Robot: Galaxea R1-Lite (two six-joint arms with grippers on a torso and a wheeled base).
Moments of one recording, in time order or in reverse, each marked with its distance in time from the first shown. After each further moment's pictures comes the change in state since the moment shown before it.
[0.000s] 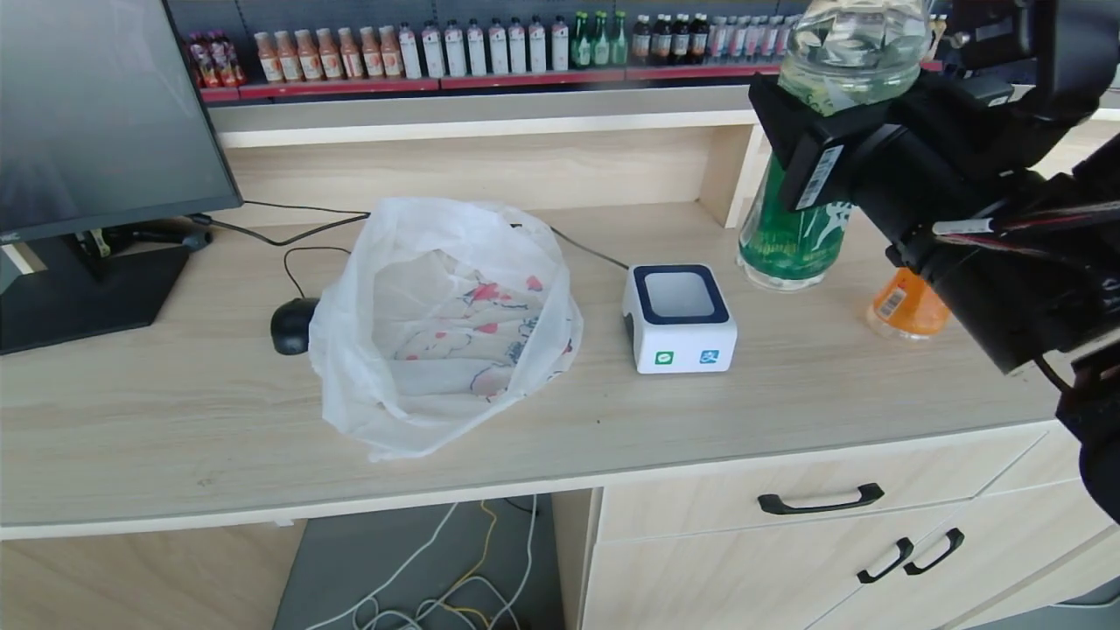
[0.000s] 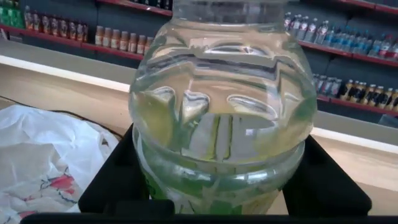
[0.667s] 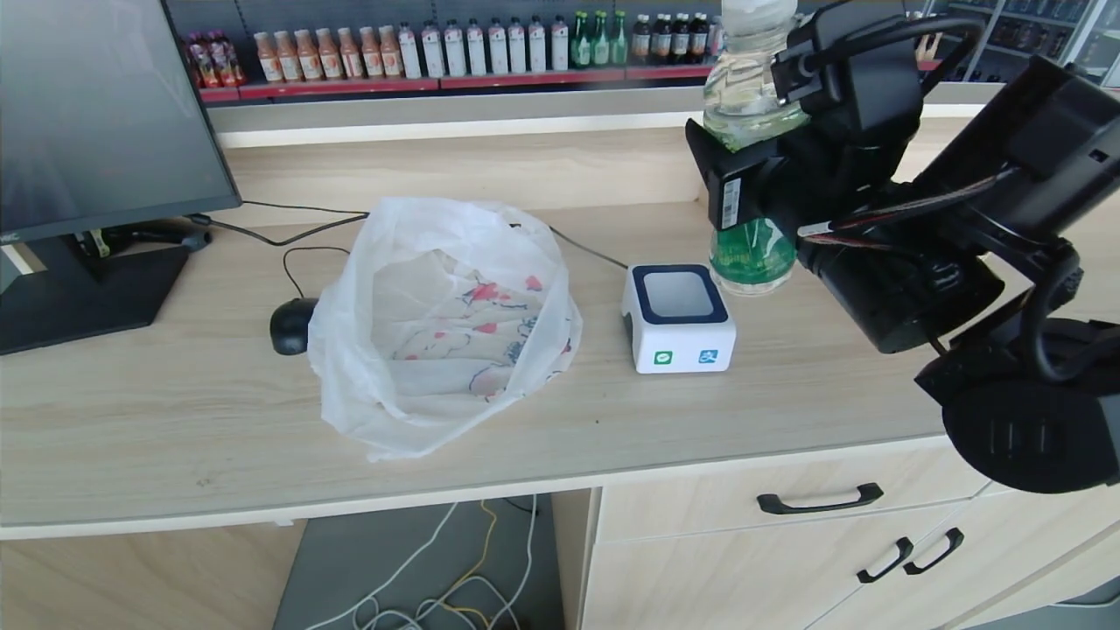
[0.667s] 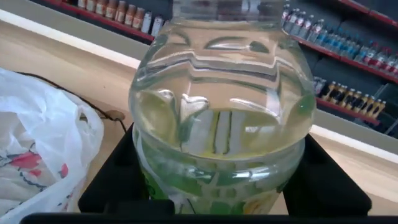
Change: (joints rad) left arm 0.000 0.000 0.000 -0.001 0.000 0.000; right arm -0.005 0.144 -0.133 0.060 -0.023 -0.122
